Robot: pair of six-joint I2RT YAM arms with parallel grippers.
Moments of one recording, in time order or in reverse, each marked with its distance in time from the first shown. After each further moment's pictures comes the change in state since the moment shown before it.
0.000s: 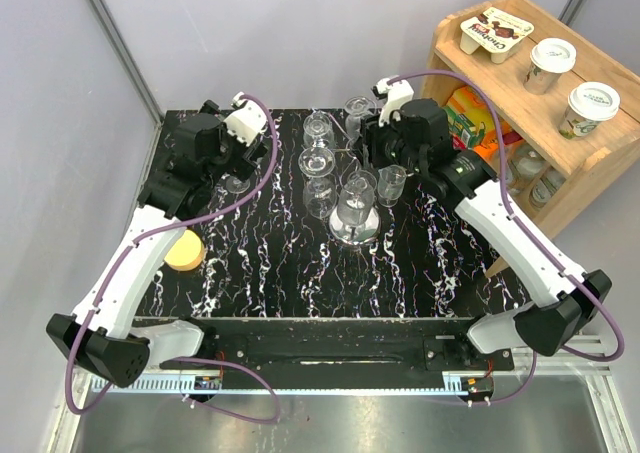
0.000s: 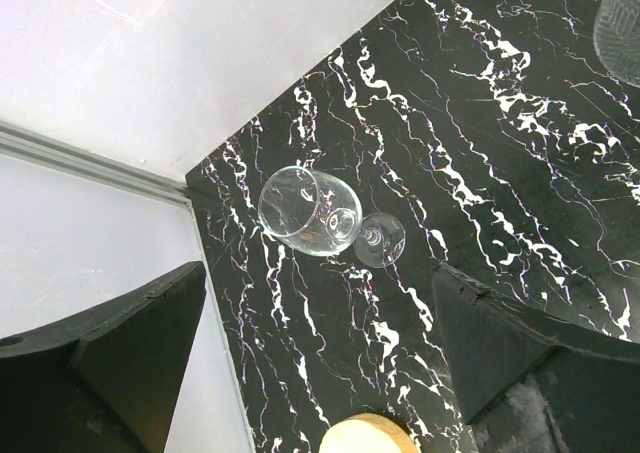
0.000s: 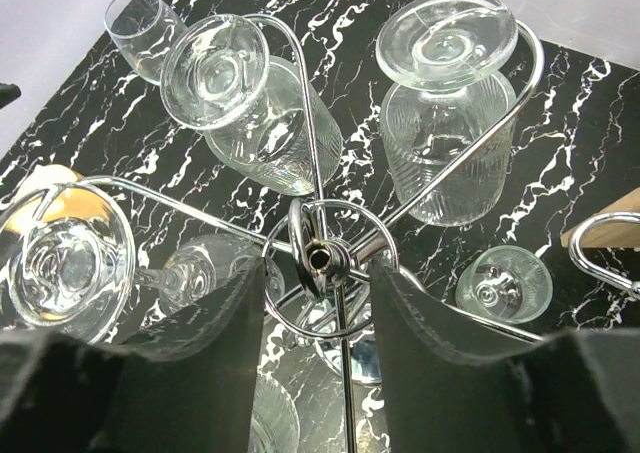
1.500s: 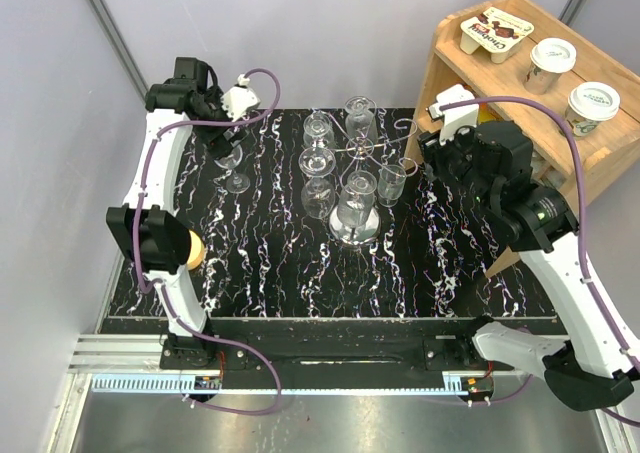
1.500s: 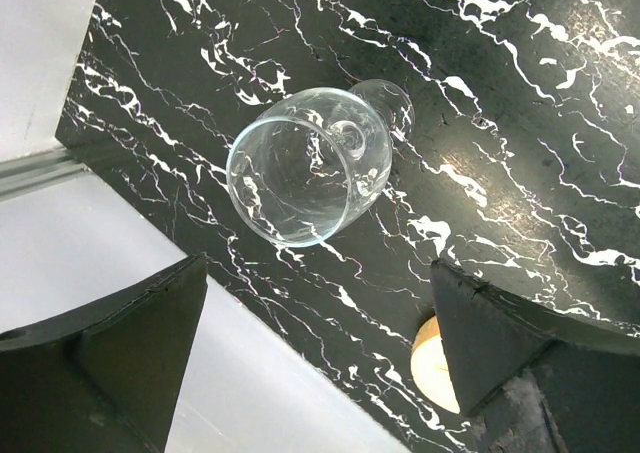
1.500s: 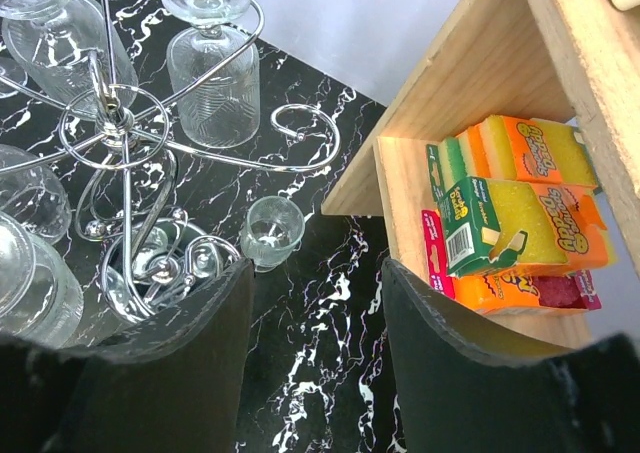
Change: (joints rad) left arm 0.321 0.698 0.732 -0.644 0.356 0.375; right arm -0.083 -0.321 -0.029 -0.193 0.203 -0.414
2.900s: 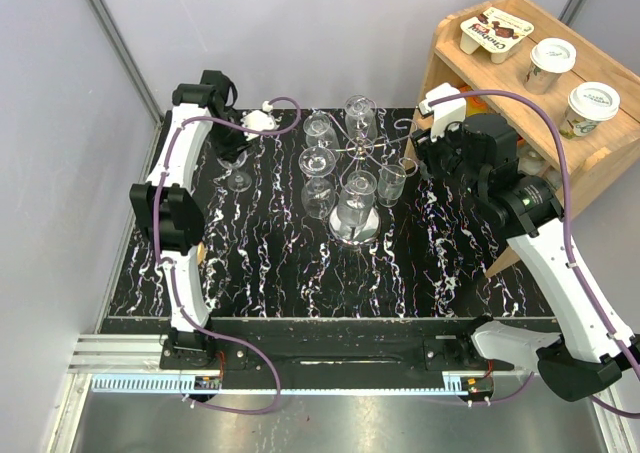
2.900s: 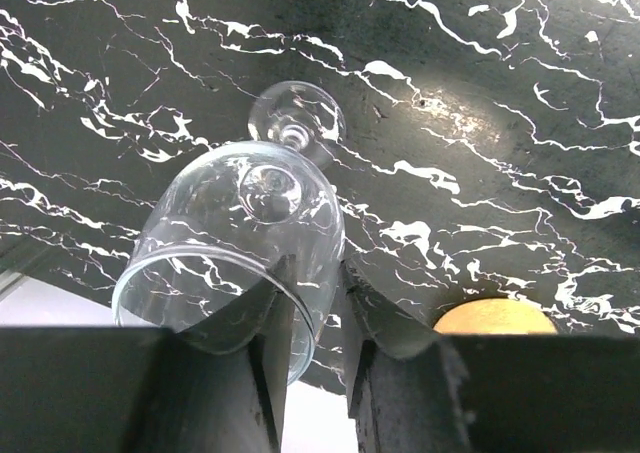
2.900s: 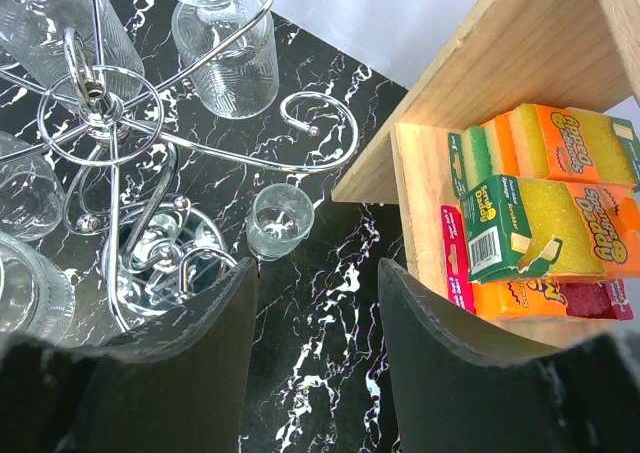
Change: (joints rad) left arm -0.033 0.208 0.090 -0.154 0.068 0.238; right arm -0.036 0.061 -0.008 -0.003 -0.050 0.000
